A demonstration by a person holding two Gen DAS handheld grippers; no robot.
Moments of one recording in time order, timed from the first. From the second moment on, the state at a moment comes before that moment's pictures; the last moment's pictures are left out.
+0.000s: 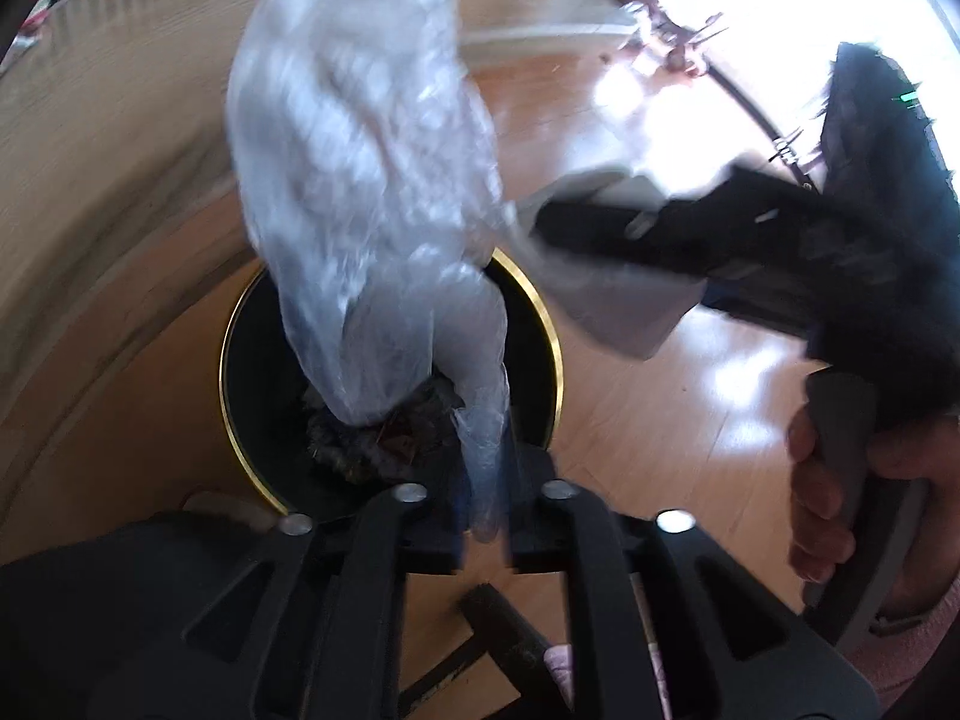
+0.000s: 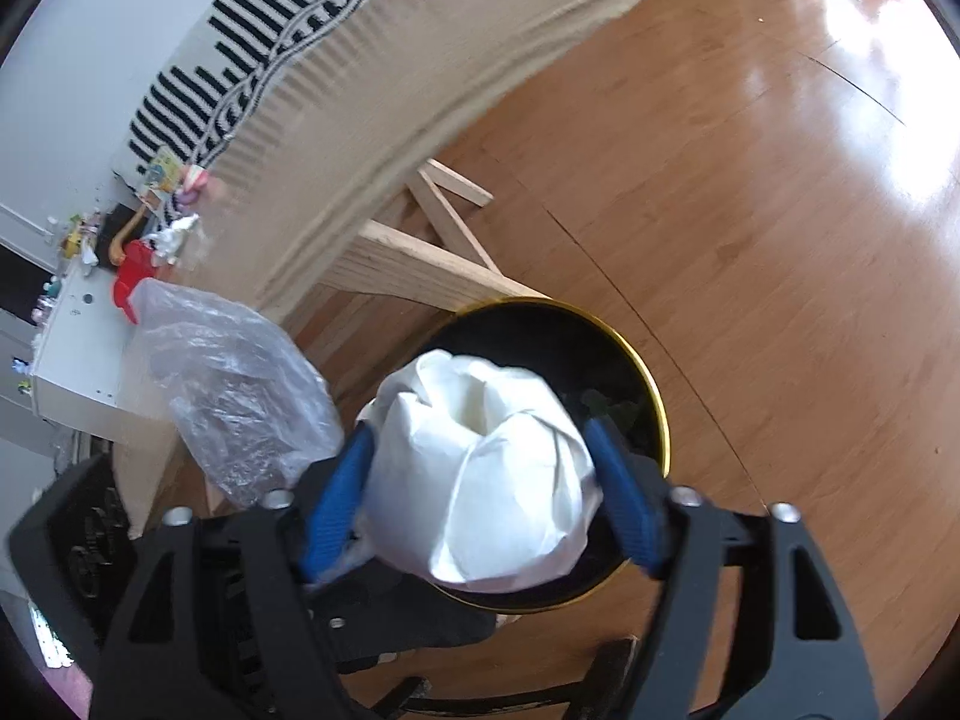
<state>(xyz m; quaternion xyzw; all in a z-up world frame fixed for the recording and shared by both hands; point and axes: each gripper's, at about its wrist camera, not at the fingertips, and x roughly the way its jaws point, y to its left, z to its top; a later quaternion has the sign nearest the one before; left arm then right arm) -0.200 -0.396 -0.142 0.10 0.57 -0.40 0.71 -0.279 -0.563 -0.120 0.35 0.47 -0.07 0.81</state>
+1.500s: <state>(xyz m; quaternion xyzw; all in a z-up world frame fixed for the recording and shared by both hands) 0.139 -0.131 -0.005 0.12 0.50 -0.16 0.84 0.148 -0.285 -0.041 -0.03 0.45 0.17 0.88</state>
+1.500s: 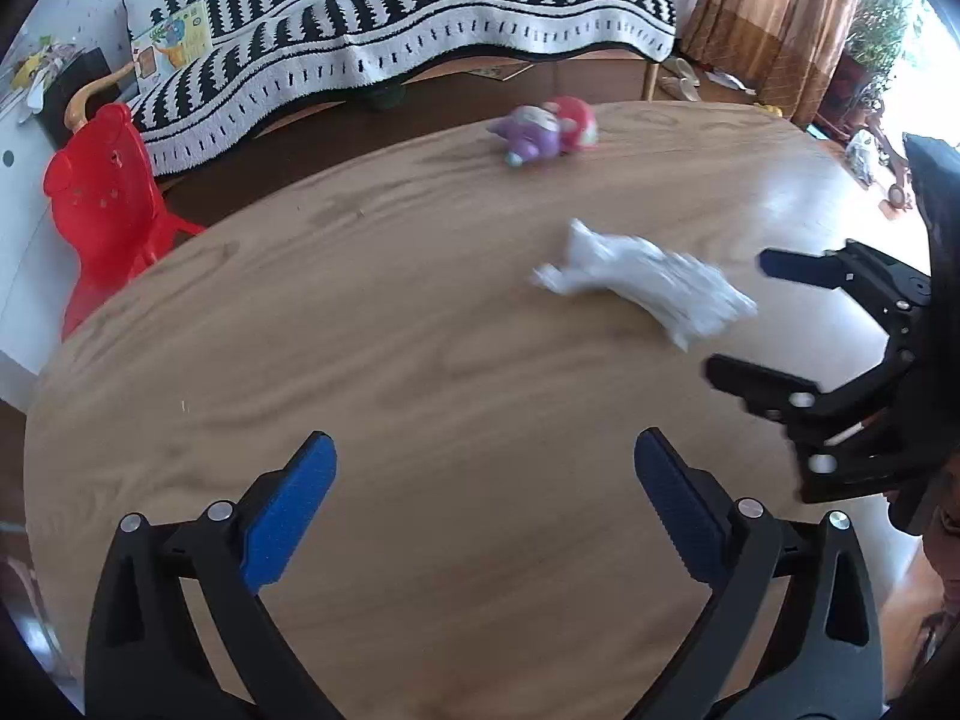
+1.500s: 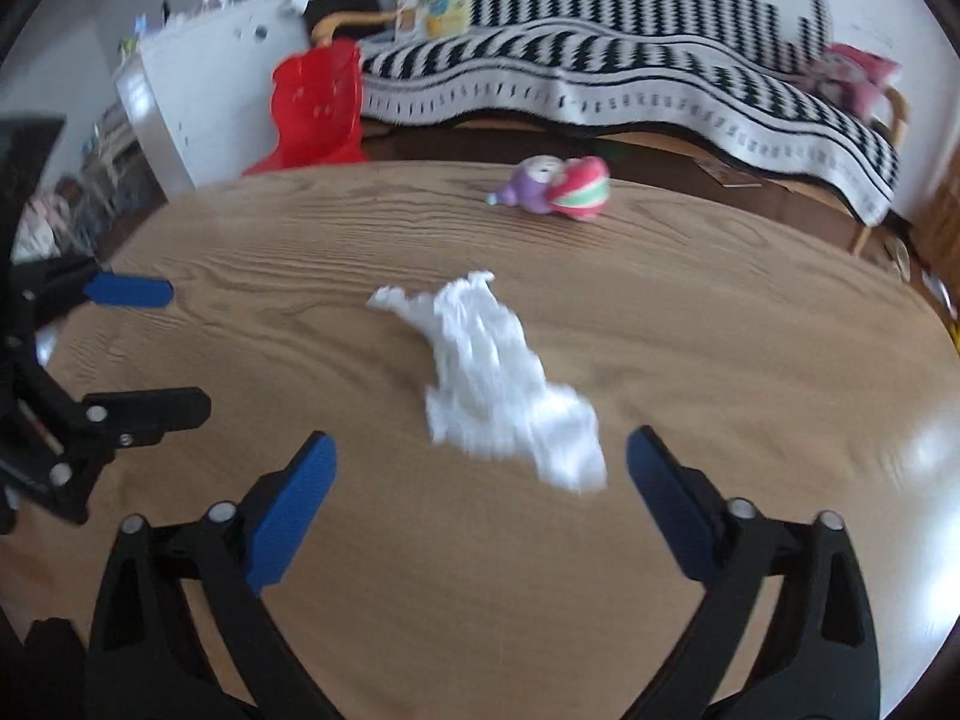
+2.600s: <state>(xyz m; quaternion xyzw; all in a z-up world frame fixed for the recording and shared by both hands) 0.320 -0.263 -0.051 0.07 0.50 -0.17 0.85 0.166 -0.427 -0.058 0.06 0.43 0.10 0.90</state>
